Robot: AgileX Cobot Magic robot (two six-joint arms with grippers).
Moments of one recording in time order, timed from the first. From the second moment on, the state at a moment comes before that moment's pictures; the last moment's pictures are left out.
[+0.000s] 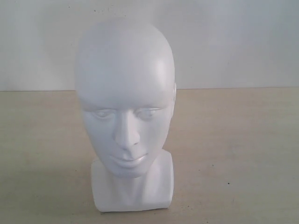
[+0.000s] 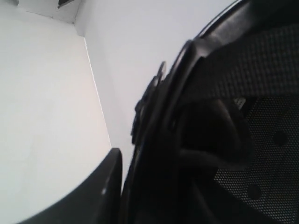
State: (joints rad) left arm -0.05 0.00 0.00 -0.07 0.29 -0.17; right arm 0.28 1.09 -0.93 -0.20 -1.13 0.94
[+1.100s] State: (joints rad) left arm -0.05 0.00 0.00 -0.07 0.29 -0.17; right arm 0.28 1.15 -1.02 -0.24 -1.14 1.45
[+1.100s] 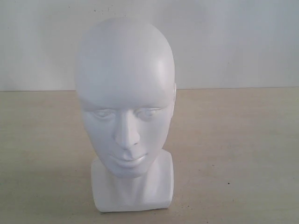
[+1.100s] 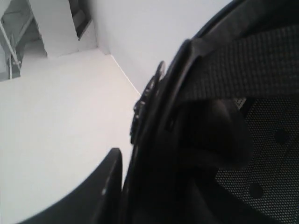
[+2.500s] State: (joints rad) left arm -0.05 0.00 0.00 -0.07 0.29 -0.17; right arm 0.51 1.15 -1.02 0.05 -1.13 1.39
